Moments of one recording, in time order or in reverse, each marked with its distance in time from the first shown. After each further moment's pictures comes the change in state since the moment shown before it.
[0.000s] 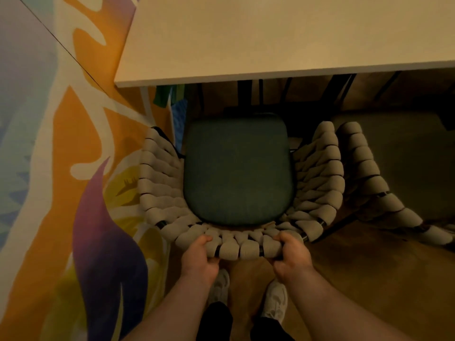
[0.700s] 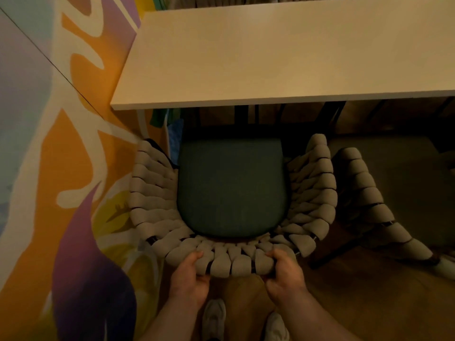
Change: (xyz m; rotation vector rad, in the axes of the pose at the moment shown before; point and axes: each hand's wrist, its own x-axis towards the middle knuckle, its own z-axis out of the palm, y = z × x) left_hand 0.043 0.024 0.015 -0.026 -0.088 0.040; right_hand 0.024 0.003 0.036 0.001 -0.045 -0.060
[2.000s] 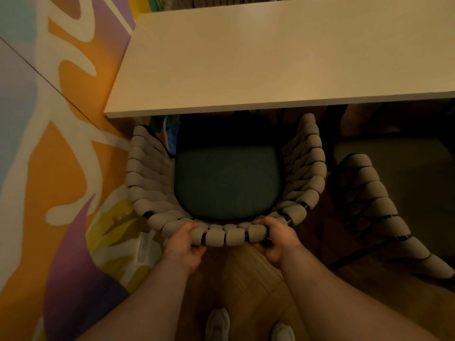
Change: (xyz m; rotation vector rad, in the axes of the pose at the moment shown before) left_hand 0.029 0.070 0.088 0.194 0.038 -0.032; right_hand 0.052 -0.054 0.085 -0.283 -0.129 0.060
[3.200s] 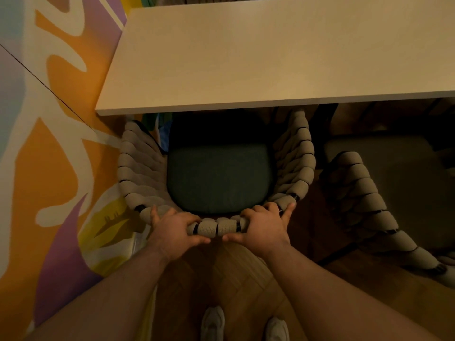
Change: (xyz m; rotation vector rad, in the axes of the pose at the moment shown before) left_hand 0.002 0.047 -0.013 2.054 -0.186 1.046; right_hand -0.044 -0.008 0.019 -1.914 0.114 -0.848
